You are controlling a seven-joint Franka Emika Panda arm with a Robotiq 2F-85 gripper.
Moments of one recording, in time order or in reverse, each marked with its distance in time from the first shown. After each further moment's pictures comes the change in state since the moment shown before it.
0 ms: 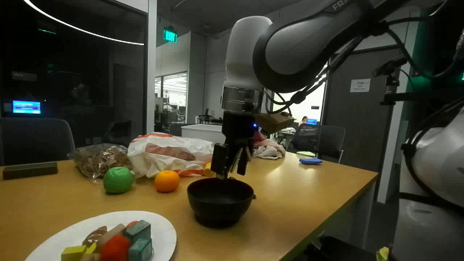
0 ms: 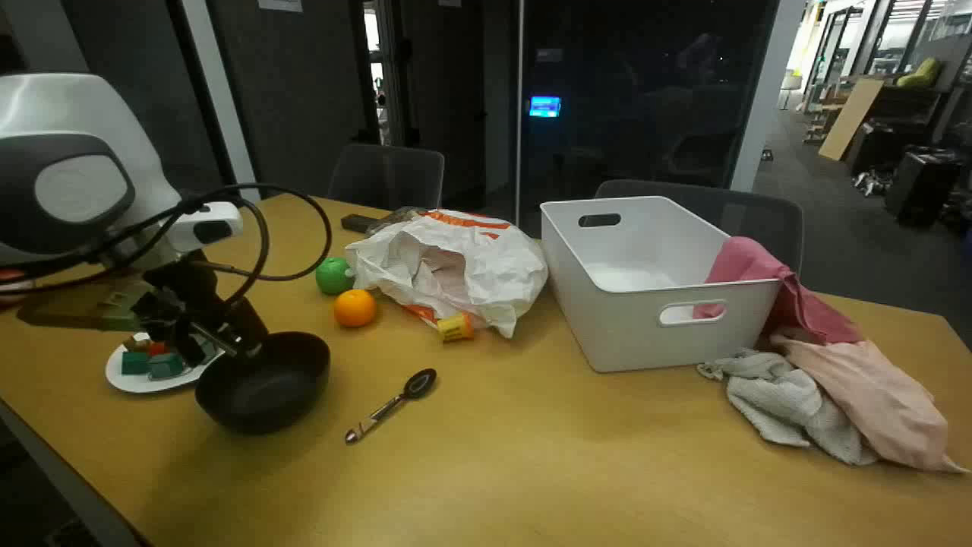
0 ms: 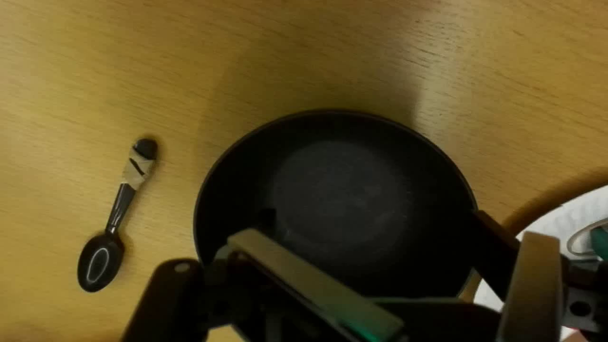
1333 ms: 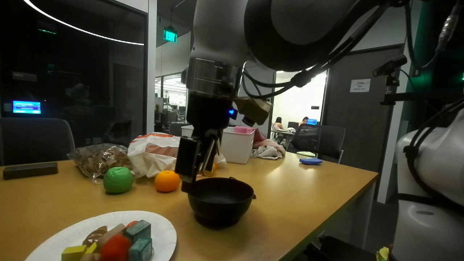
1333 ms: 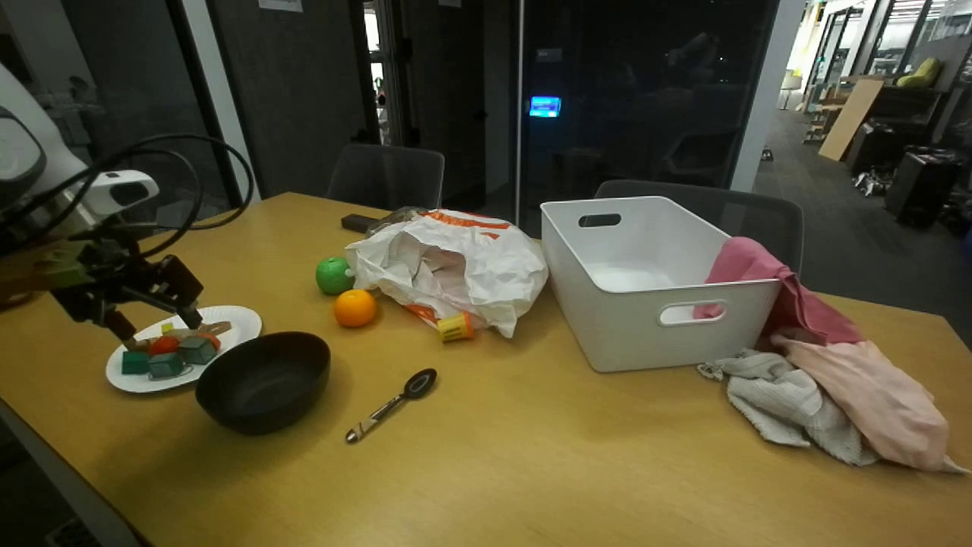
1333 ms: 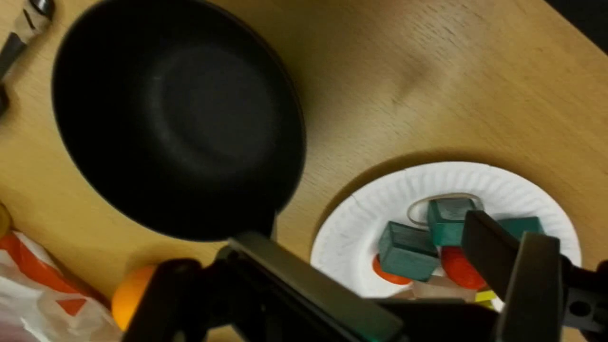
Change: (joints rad) arm 0.144 0.080 0.101 0.135 -0.055 0.003 -0.018
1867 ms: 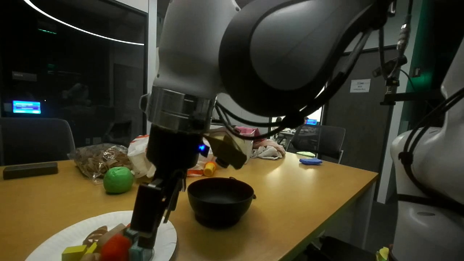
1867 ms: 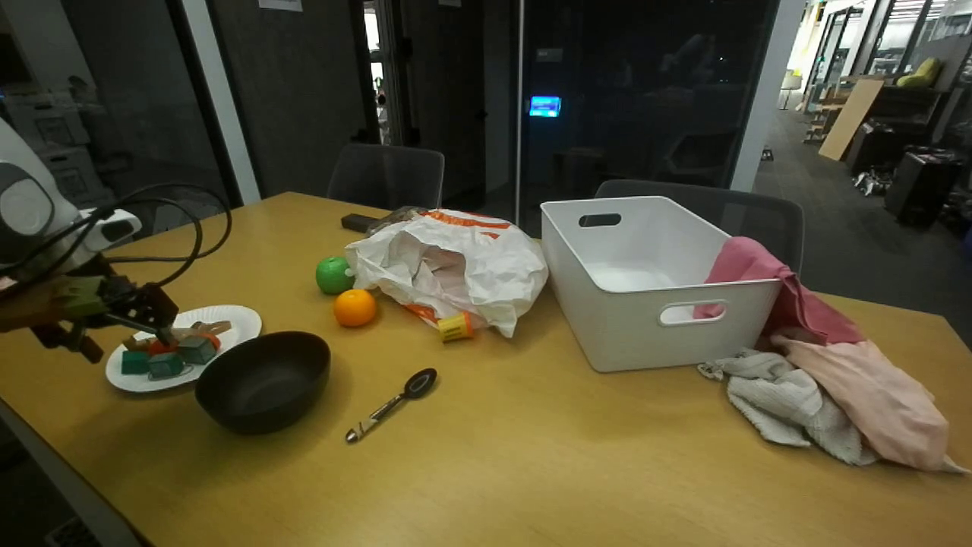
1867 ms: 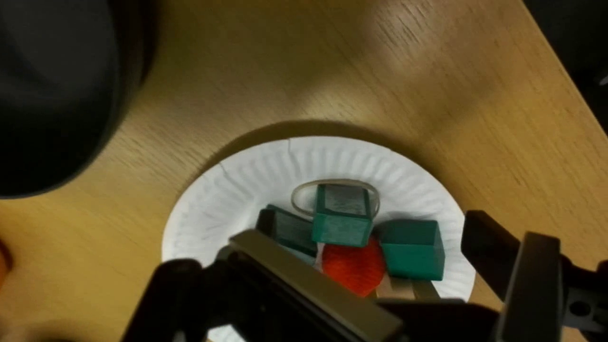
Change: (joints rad) arm 0.090 0.230 0.025 0.034 0.004 0.227 -0.068
